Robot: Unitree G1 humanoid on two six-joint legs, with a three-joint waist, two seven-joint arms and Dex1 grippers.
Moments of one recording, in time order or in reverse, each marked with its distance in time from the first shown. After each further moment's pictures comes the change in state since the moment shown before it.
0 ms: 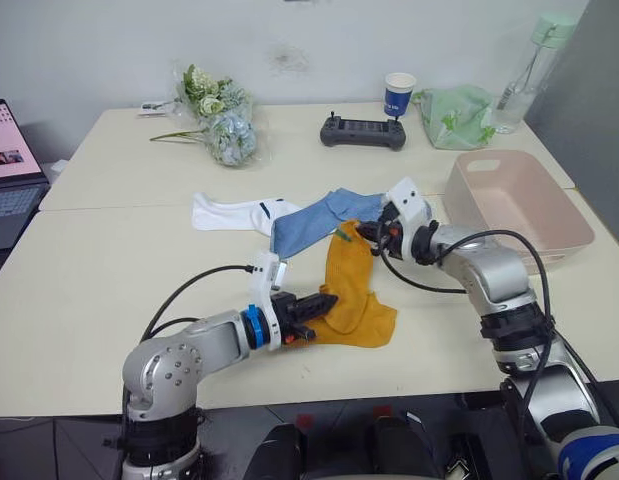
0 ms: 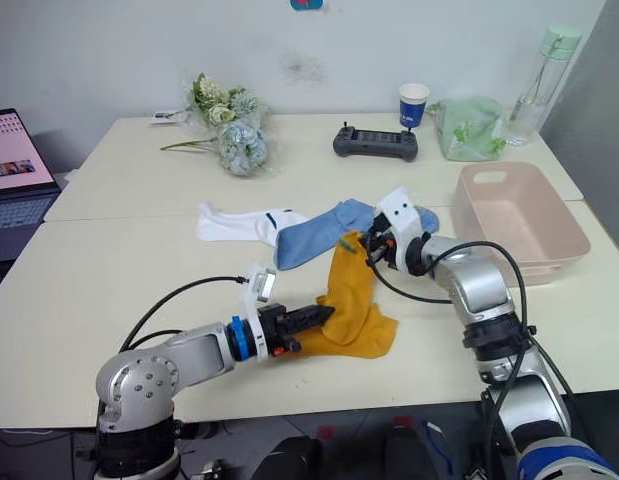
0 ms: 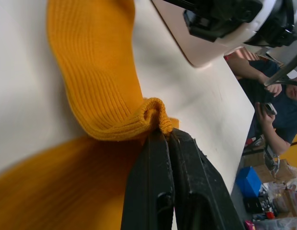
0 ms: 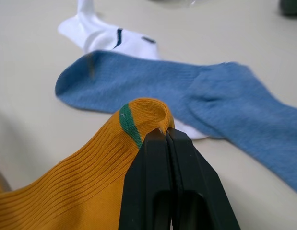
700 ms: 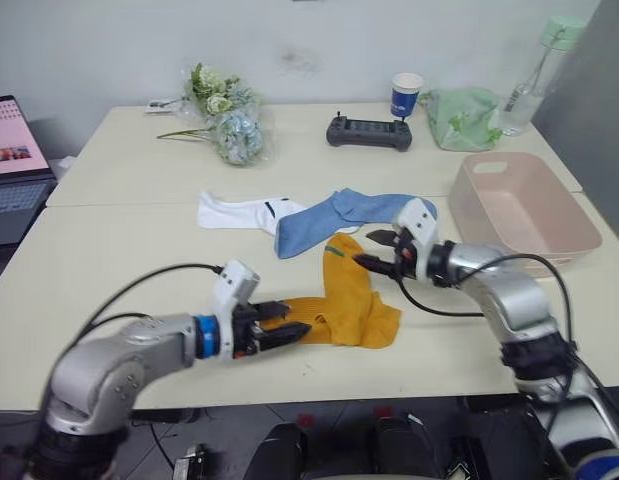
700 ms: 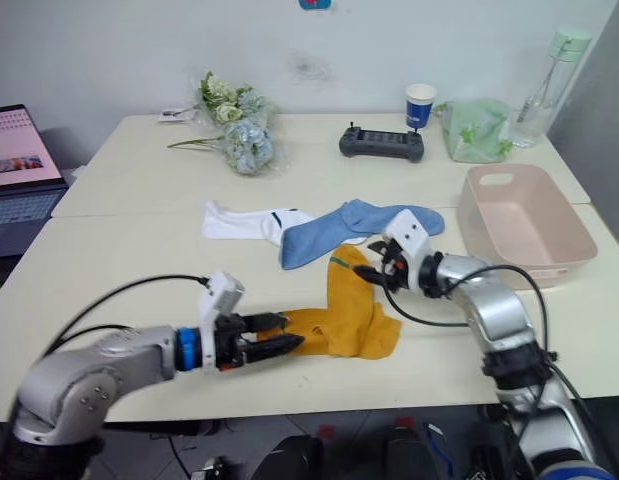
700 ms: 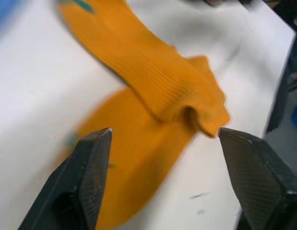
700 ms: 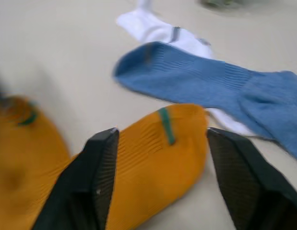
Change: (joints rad) left arm -0.019 0.545 -0.041 0.041 0.062 -0.282 -0.367; right arm 0.244 -0.186 -0.030 -0.312 0.068 -0.095 0.233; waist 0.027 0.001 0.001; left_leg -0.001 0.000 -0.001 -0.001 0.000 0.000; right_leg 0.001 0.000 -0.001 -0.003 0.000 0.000
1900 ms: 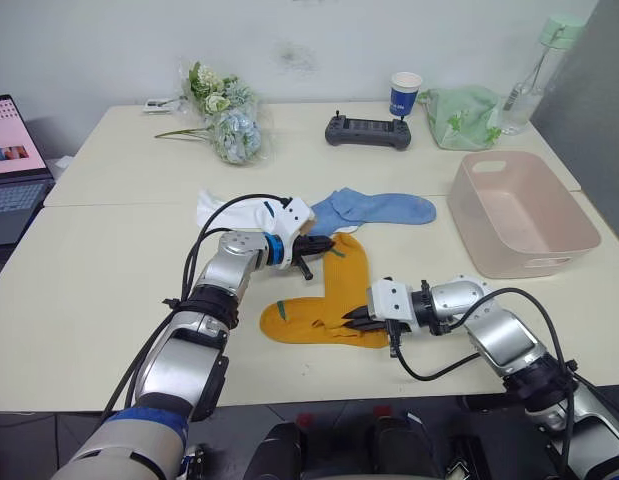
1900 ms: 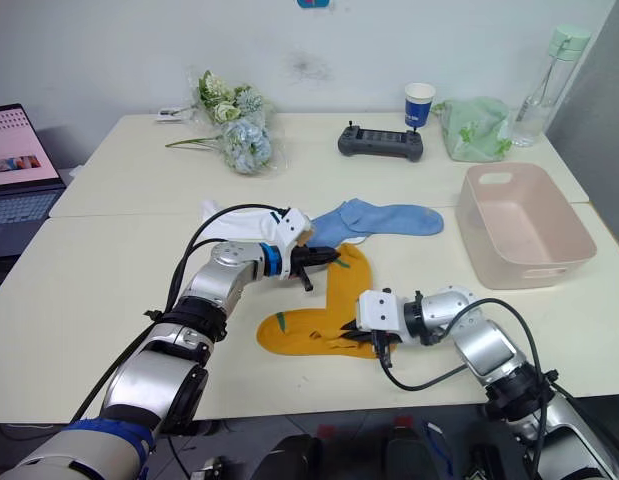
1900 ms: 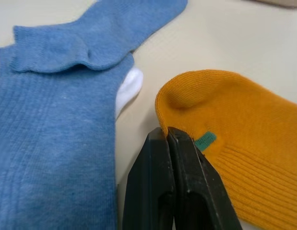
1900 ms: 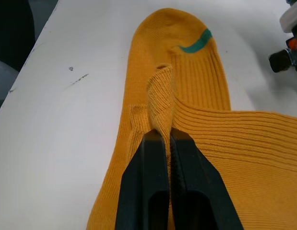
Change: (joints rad) left arm -0.655 -0.437 -0.264 1.213 0.673 -0.897 -0.219; right arm 0.026 -0.029 0.240 0.105 -0.214 -0.445 0.248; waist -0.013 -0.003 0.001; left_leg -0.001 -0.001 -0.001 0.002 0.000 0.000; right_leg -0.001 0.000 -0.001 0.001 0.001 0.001
